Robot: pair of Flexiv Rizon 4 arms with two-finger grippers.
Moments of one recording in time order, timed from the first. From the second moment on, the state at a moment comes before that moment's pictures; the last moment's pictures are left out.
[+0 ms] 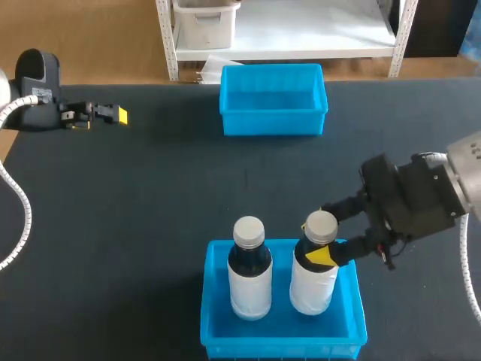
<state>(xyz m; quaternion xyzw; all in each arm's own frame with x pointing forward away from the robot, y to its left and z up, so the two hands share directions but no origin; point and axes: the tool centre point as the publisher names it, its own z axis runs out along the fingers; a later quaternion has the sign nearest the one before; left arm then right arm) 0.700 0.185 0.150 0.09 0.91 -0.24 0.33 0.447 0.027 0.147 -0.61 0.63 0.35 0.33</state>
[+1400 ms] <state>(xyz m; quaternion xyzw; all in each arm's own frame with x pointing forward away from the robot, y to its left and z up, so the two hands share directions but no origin) 0.700 0.185 0.150 0.09 0.91 -0.24 0.33 0.462 0.017 0.133 -0.60 0.65 0.34 0.31</state>
